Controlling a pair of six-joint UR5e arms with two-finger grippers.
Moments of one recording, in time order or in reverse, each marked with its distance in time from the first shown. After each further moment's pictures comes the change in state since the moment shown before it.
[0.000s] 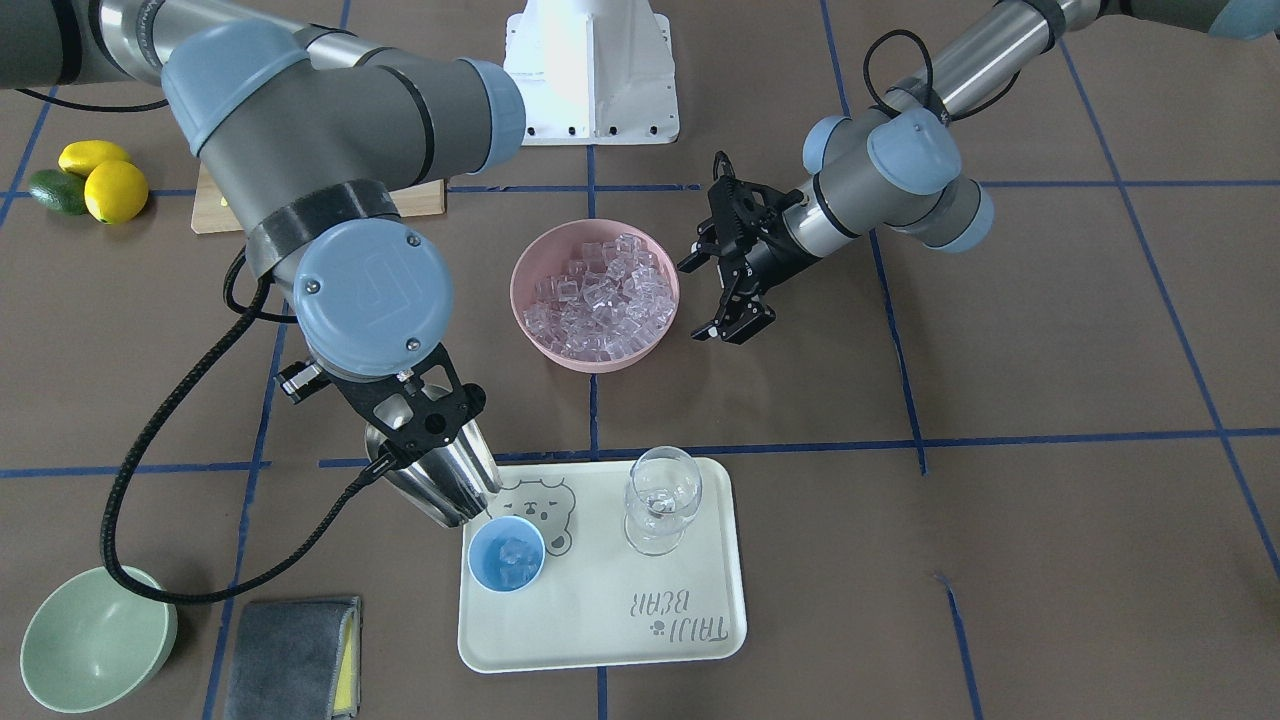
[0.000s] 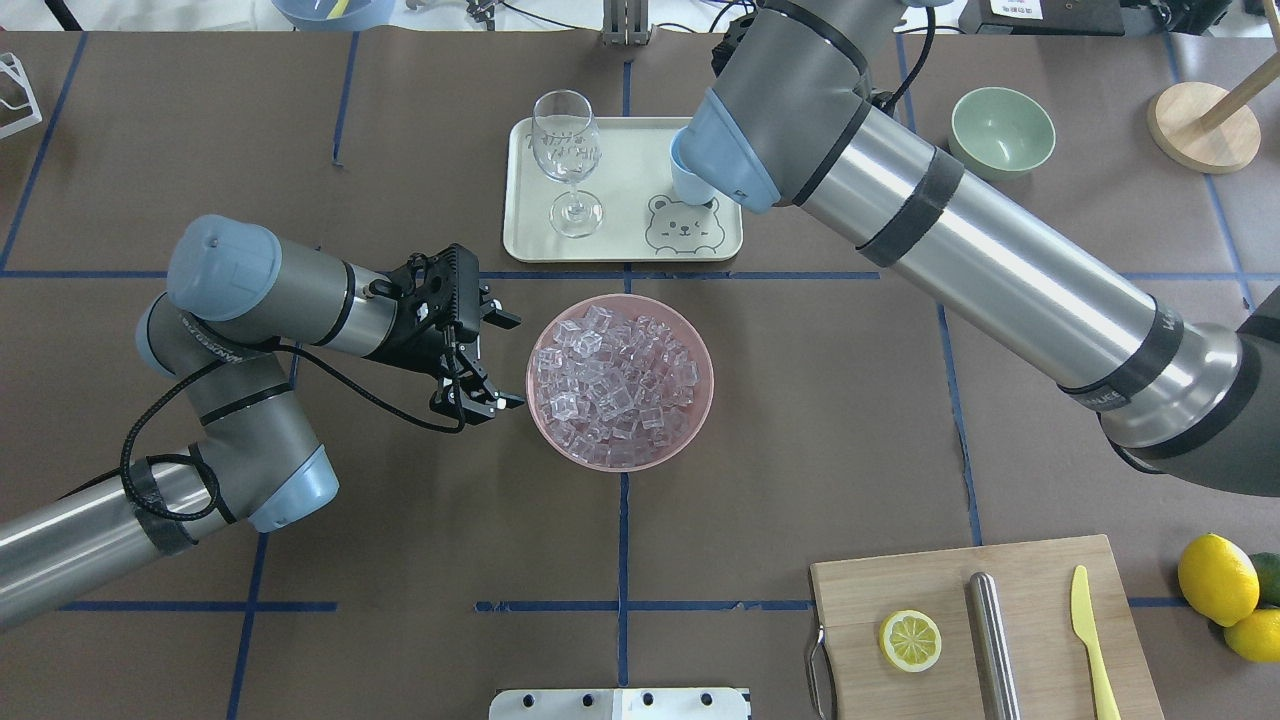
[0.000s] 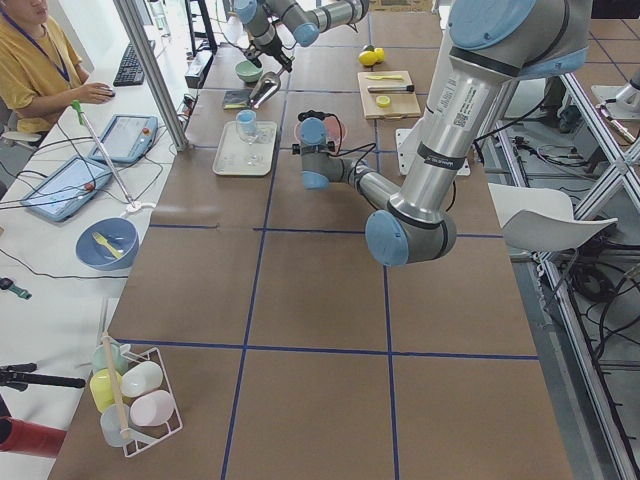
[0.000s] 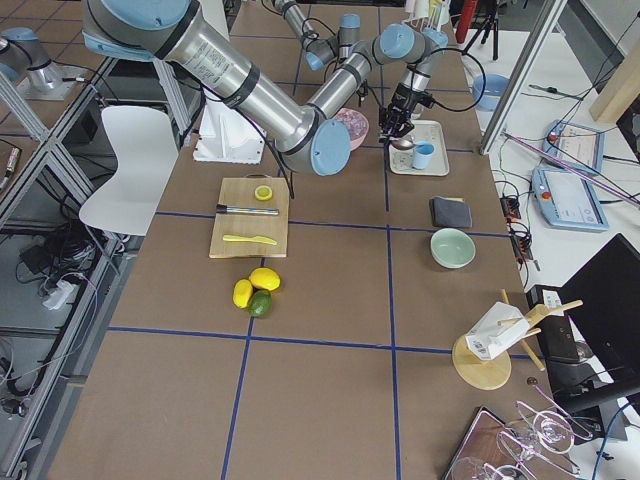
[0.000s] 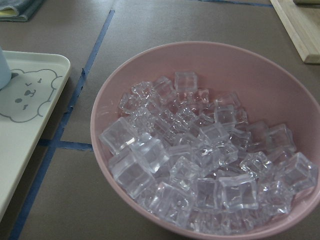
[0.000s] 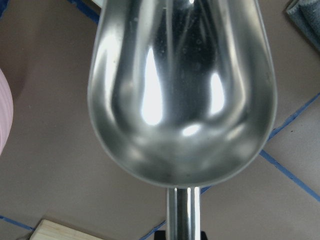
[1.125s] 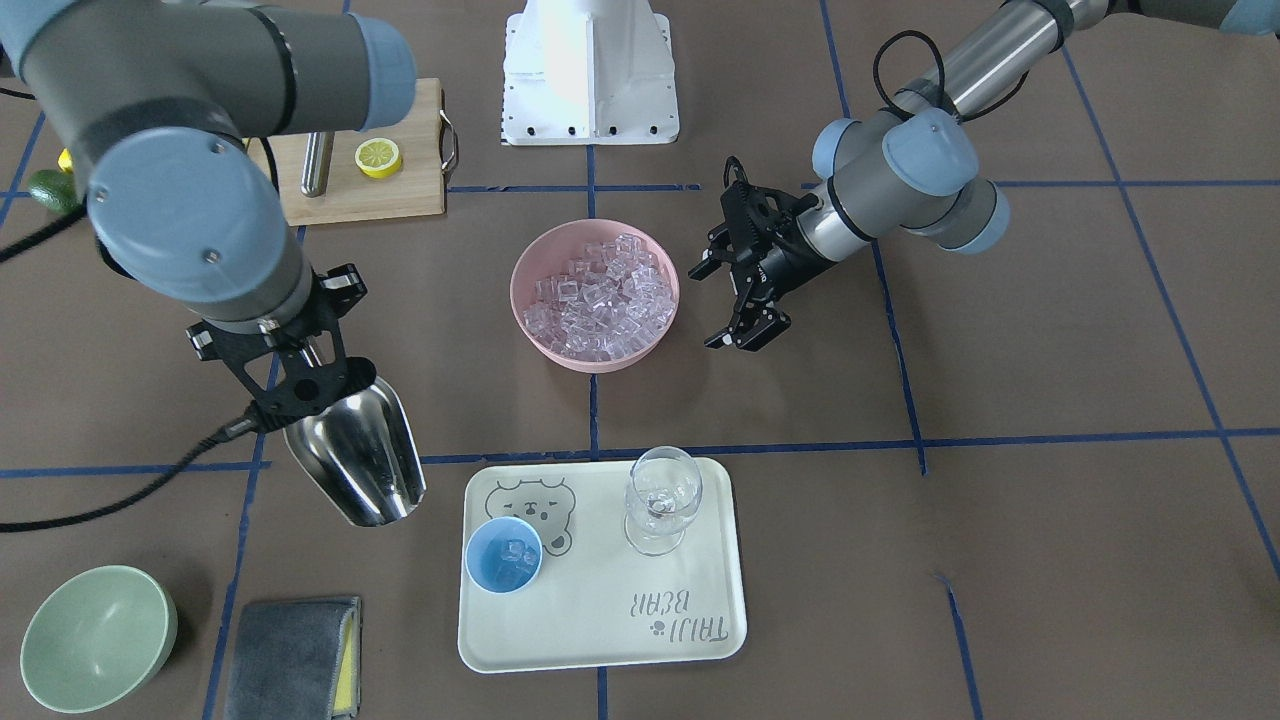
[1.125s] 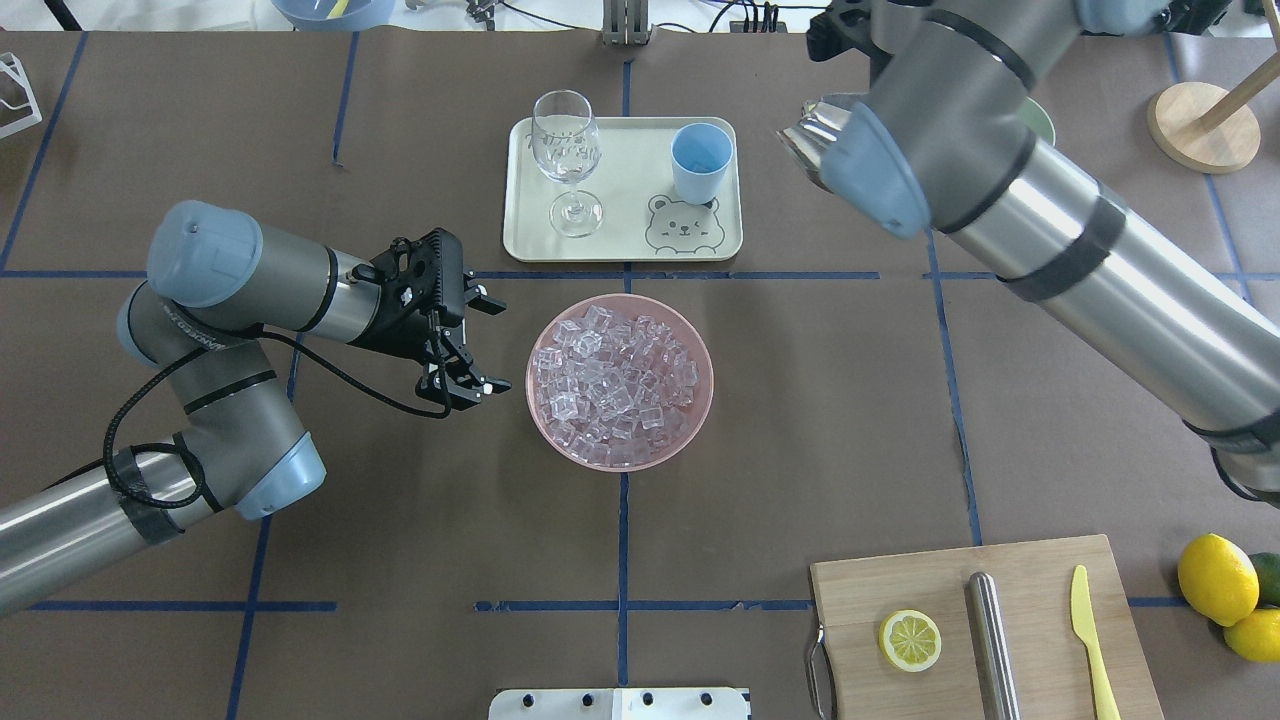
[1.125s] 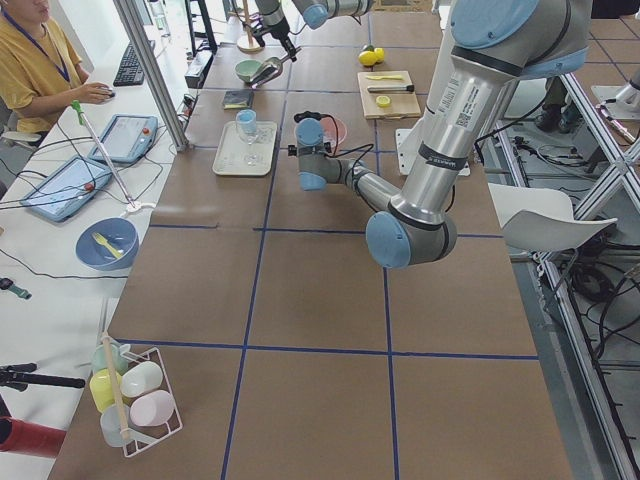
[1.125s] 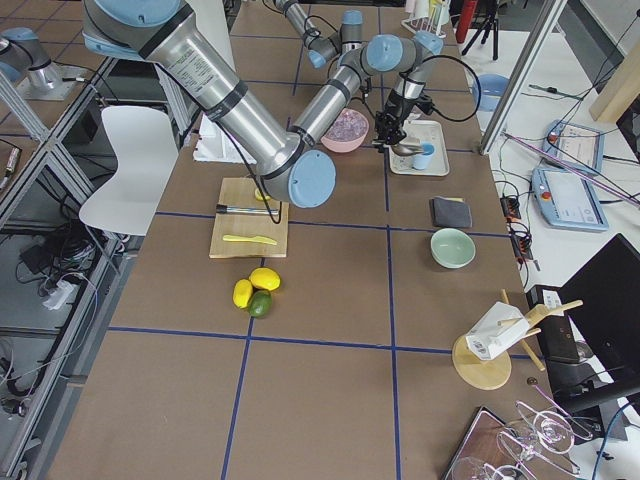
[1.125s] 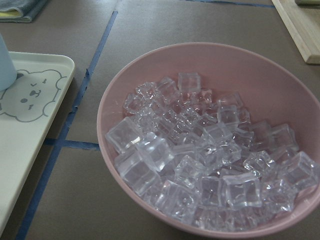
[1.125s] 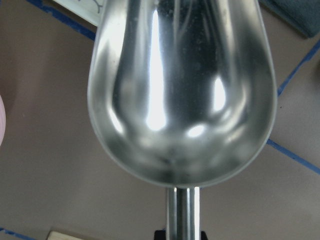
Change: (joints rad) left arm -0.031 0.023 -0.014 0.008 -0.002 0.003; right arm 0.070 -0.277 0.373 0.075 0.119 0.291
